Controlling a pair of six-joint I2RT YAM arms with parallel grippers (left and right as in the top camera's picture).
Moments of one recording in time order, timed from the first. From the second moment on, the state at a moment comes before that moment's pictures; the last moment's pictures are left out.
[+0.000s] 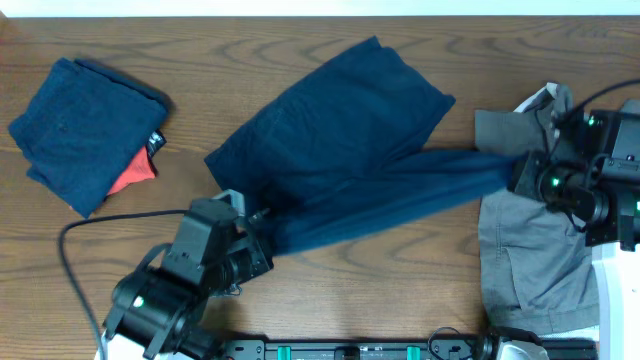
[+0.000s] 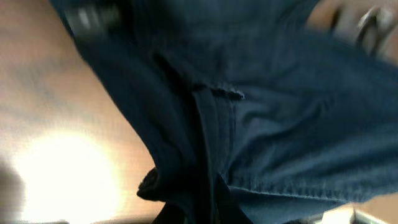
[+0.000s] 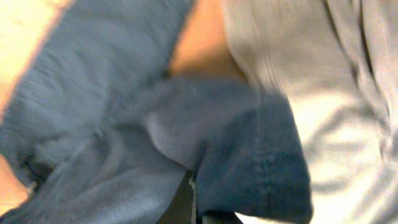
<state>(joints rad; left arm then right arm) -0.45 0.77 0.82 -0.99 0.20 -0.88 -0.13 1.15 1.27 -1.08 -0.20 0.23</state>
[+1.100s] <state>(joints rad) -0.03 1.49 0.83 -0.18 -0.05 -1.09 0.24 1.98 1.32 0.32 -0.19 0.29</state>
